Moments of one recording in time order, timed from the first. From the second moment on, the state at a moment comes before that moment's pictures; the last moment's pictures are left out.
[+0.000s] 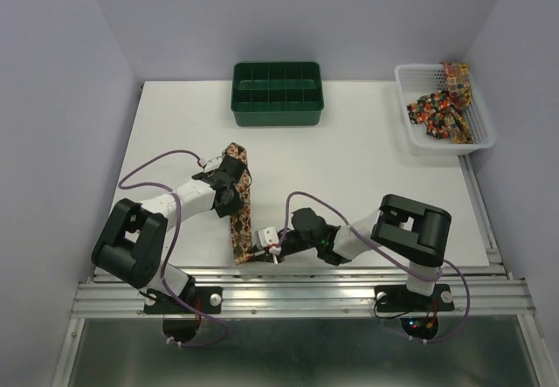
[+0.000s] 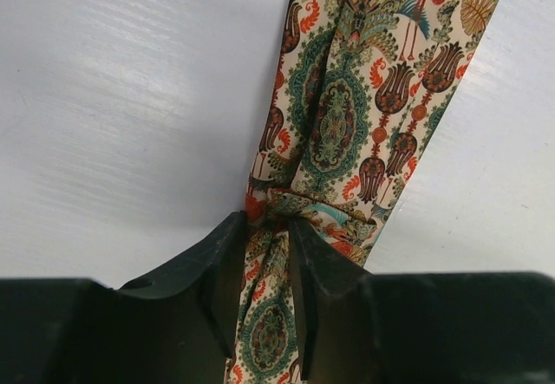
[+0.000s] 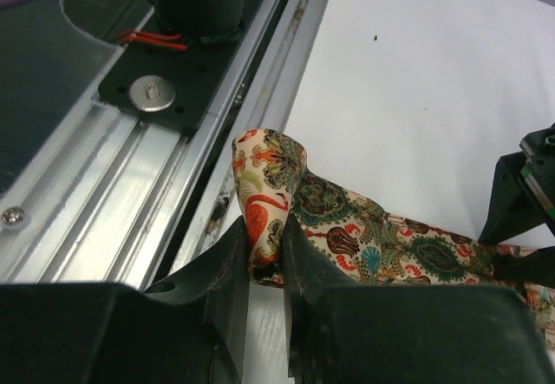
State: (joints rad) left arm -0.49 1.46 0.75 -0.49 -0.26 -0.88; right arm 1.16 1.83 0.62 1.01 -0.63 -0.37
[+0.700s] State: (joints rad) left arm -0.48 1.47 0.75 -0.46 -0.25 -0.85; right arm 1.04 1.97 0.79 0.99 -0.84 0.23
